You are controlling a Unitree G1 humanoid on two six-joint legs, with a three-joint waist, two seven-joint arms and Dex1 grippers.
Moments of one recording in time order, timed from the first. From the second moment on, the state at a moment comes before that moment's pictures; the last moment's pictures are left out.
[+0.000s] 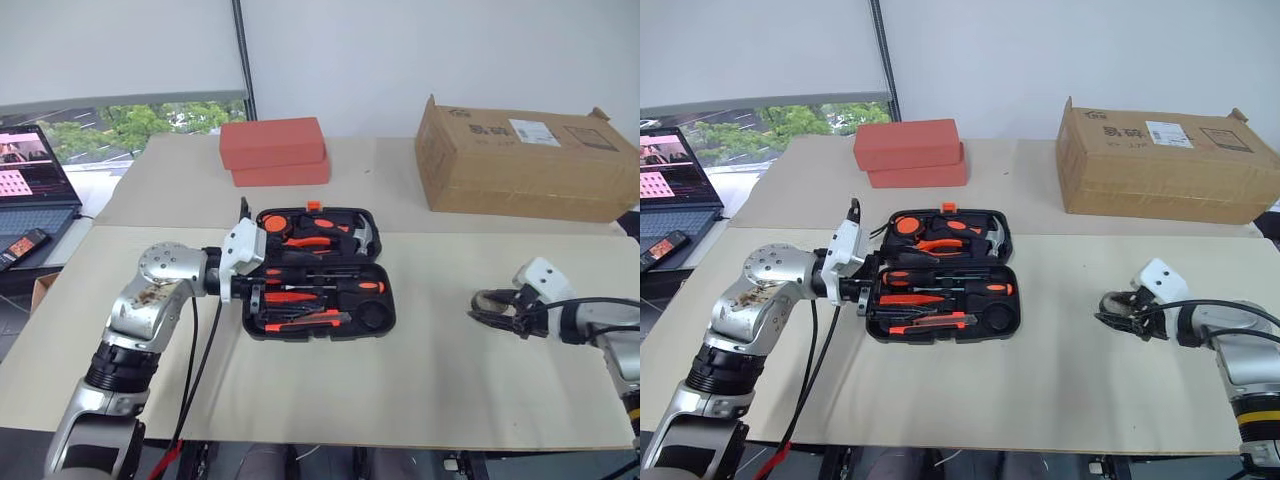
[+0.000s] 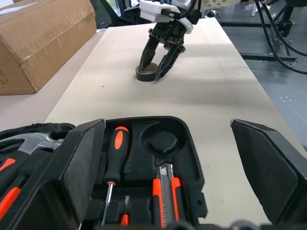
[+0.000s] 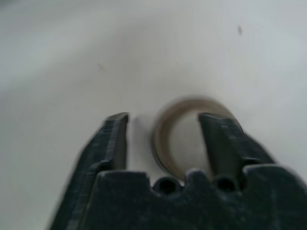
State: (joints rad) left arm -0.50 0.61 -0.10 -0.14 -0.45 0.33 -1.28; right arm -0.23 -0.94 -0.09 0.28 0.18 0.27 1.03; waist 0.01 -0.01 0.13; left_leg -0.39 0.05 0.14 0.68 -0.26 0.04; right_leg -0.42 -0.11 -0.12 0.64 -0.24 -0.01
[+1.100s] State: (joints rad) left arm -0.22 0.76 0.06 -0.36 -0.51 0.39 -1.15; right arm -0.52 -0.78 0.31 -0.24 0.25 0.57 1.19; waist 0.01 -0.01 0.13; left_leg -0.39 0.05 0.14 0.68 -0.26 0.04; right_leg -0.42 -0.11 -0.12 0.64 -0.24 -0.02
